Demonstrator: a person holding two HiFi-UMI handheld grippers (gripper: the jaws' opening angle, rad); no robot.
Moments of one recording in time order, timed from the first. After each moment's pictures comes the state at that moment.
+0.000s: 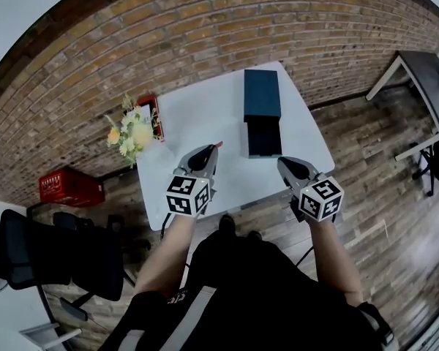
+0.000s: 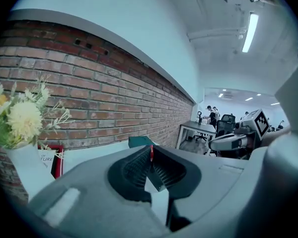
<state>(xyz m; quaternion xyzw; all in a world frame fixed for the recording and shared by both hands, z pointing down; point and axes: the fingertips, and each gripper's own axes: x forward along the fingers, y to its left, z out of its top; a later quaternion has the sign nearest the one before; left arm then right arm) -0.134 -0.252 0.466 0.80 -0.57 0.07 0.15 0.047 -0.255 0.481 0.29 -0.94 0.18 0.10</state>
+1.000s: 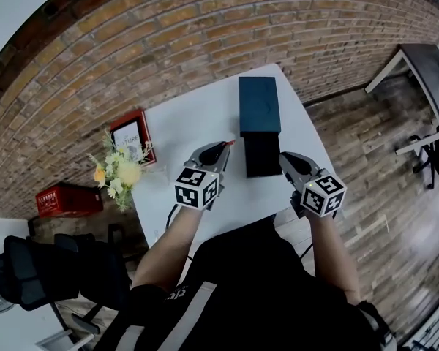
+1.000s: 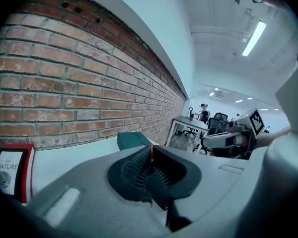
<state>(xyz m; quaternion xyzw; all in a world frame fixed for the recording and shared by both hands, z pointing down) -0.114 -0.374 0.502 0.84 -0.50 0.09 0.20 0.038 -0.366 0.501 0.32 -0.92 0.22 0.08</state>
